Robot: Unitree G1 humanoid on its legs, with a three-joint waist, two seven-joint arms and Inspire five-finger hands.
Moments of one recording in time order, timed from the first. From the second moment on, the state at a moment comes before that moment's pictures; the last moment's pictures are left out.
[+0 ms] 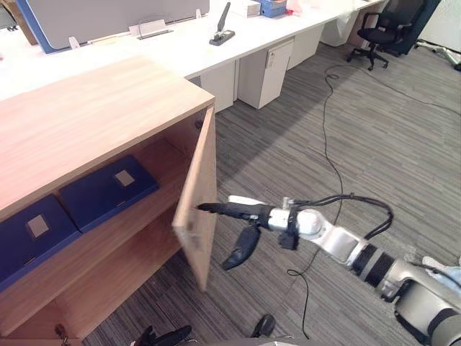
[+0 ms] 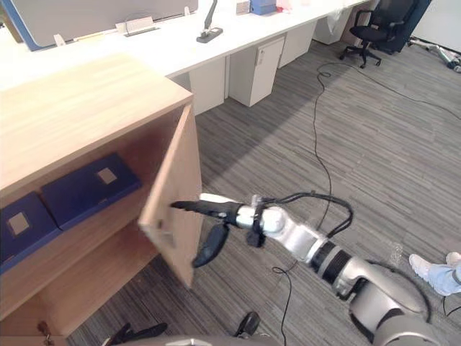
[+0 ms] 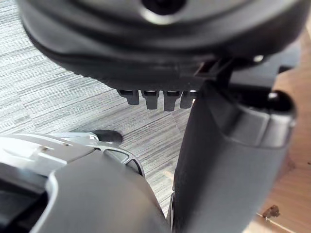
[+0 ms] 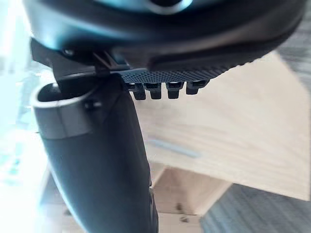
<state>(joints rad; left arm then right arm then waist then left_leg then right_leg) 0.17 0.10 0.34 1.07 -0.14 -0.09 0.00 -0.56 -0.49 0.85 0.16 0.20 -0.05 0.39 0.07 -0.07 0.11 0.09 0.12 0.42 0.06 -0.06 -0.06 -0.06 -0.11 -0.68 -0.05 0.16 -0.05</state>
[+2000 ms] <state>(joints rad) 0.06 0.13 0.13 1.05 -0.11 -0.08 0.06 -0.01 -0.03 -0.36 1.18 0.09 -0.01 0.03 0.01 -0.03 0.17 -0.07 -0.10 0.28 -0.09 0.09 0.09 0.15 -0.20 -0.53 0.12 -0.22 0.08</state>
